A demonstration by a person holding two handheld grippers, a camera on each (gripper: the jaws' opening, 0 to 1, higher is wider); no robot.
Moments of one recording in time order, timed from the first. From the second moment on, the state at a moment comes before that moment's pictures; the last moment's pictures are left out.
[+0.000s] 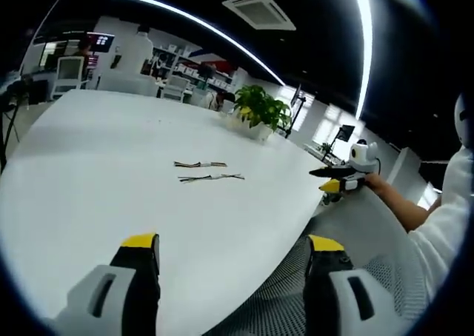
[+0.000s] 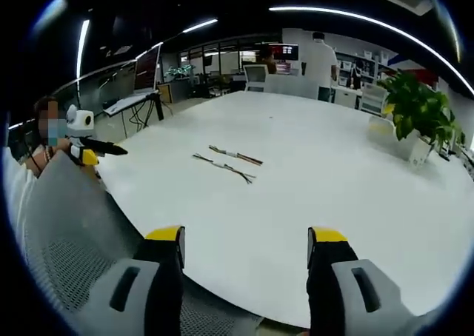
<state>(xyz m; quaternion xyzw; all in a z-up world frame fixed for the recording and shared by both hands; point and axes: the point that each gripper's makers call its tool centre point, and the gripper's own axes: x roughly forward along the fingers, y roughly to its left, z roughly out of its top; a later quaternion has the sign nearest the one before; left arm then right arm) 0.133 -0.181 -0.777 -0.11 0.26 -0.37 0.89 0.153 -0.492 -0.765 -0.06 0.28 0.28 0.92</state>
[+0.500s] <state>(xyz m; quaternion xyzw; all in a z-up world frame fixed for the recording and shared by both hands) 0.128 -0.184 -0.786 -0.11 0.28 -0.37 0.88 0.143 -0.492 -0.782 -0.07 0.31 0.29 0.90</state>
